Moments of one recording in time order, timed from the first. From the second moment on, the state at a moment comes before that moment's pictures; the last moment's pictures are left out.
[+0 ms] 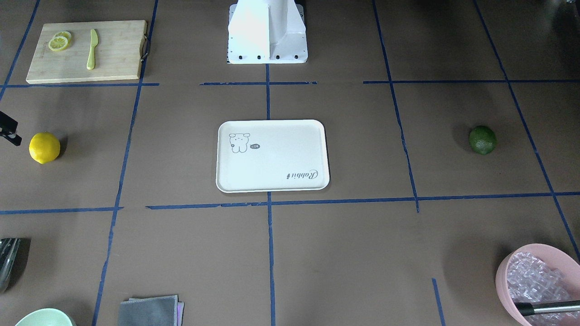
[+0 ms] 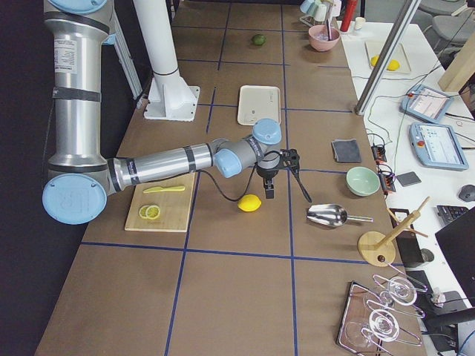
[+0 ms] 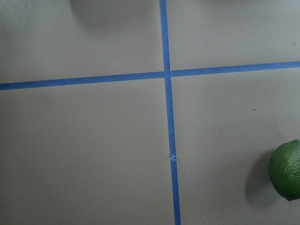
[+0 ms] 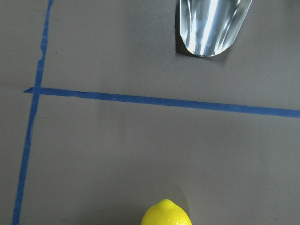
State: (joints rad) left arm -1.59 -1.63 -1.57 -1.38 -2.40 0.20; right arm 1.14 -1.65 1.83 -1.20 2.22 0.59
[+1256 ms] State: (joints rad) left arm -1.59 -1.63 -1.57 -1.38 -2.40 0.20; right arm 0.93 -1.69 1.71 -1.07 2.08 0.70
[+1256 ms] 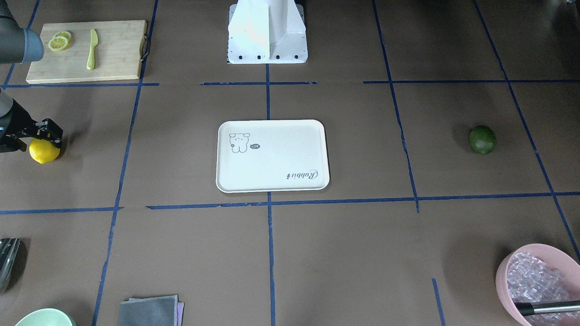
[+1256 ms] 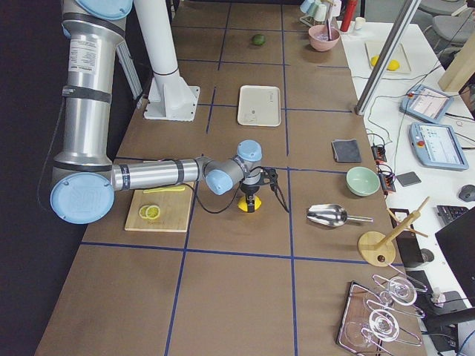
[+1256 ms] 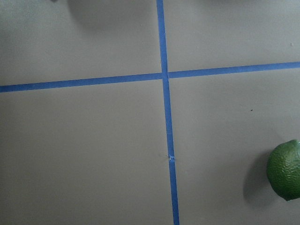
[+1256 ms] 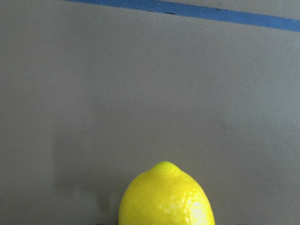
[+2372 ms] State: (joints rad) left arm -1.37 -1.53 -1.59 -1.98 -2.37 -0.43; right arm 1.07 -1.58 1.97 -1.33 2.27 0.70
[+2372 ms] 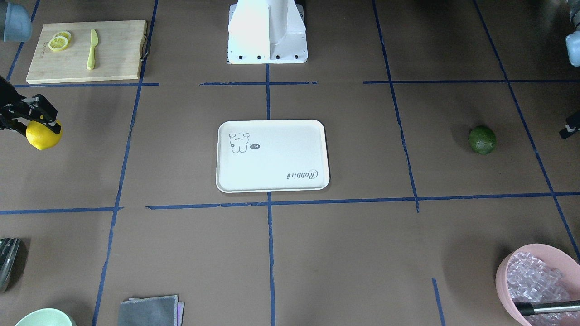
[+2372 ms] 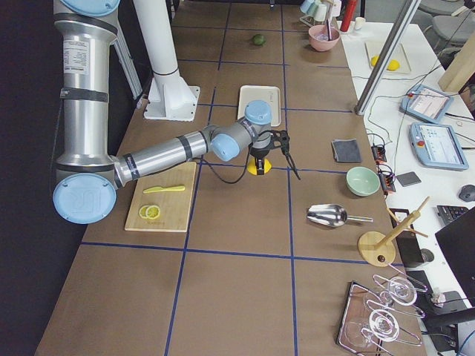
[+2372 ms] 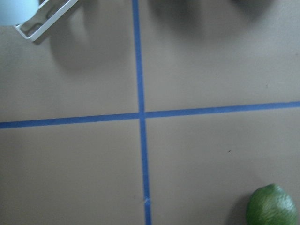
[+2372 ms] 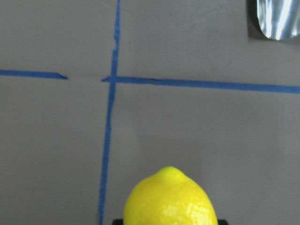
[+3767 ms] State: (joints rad) left arm -0.94 -1.44 -1.67 -2.26 -2.10 -0.94; right arm 0.72 -1.15 1.96 -1.57 2.09 1.09
